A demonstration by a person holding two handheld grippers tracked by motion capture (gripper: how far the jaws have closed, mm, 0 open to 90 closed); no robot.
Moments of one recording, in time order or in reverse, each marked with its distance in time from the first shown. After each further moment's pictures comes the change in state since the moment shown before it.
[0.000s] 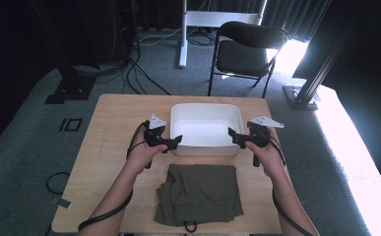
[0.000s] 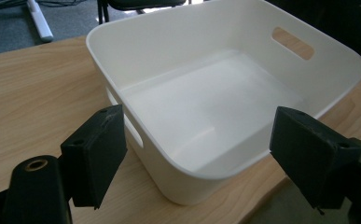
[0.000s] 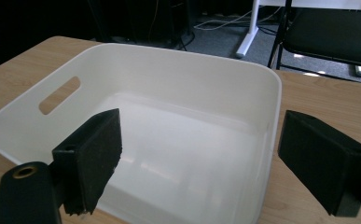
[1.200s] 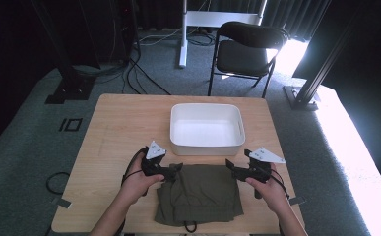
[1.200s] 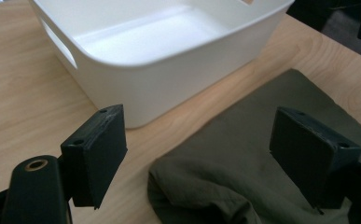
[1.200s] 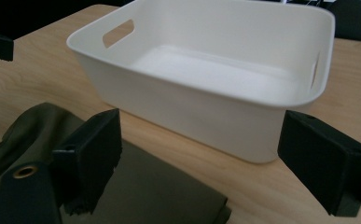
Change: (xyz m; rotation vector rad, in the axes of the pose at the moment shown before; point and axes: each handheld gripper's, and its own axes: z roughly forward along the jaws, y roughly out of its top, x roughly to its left) left arm -0.041 -0.060 -0.032 0.041 -0.092 0.047; right arm 0.037 -0.075 -0.051 0.018 0.081 -0.059
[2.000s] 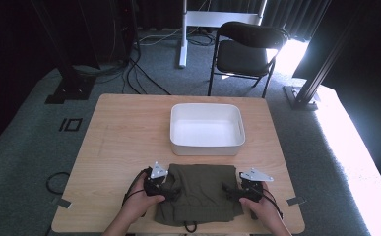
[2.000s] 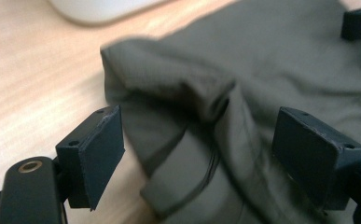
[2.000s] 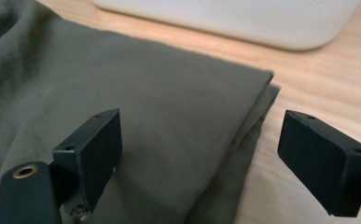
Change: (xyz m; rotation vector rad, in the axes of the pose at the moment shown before) left arm -0.016 -0.059 0.012 0.166 -0.013 -0.038; right arm 0.014 -0.070 0.014 0.167 0.000 0.031
